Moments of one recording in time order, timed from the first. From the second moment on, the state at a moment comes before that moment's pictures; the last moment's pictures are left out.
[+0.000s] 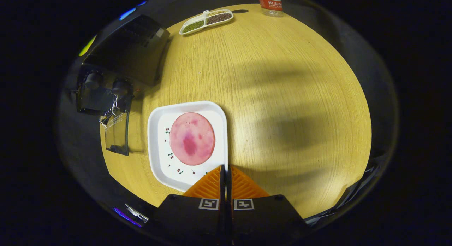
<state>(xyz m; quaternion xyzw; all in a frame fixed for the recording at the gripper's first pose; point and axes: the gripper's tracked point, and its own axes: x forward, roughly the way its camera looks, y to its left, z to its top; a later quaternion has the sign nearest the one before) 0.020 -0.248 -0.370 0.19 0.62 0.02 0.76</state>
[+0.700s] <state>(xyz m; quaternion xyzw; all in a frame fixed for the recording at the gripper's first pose) -0.024 -0.225 -0.335 0.30 0.55 -0.01 0.78</state>
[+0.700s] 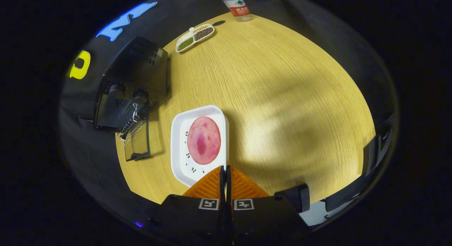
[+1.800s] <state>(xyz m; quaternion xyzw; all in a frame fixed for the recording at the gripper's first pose) -0.100 -0.065 -0.245 0.48 0.43 0.00 0.77</state>
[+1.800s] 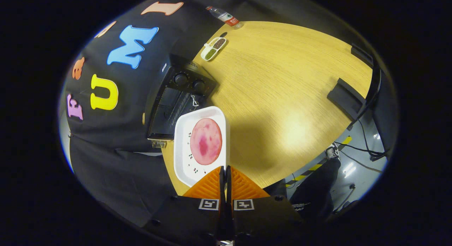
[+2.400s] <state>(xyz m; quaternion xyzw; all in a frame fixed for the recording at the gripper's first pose) -0.038 -0.006 -0.217 0.45 0.43 0.04 0.78</state>
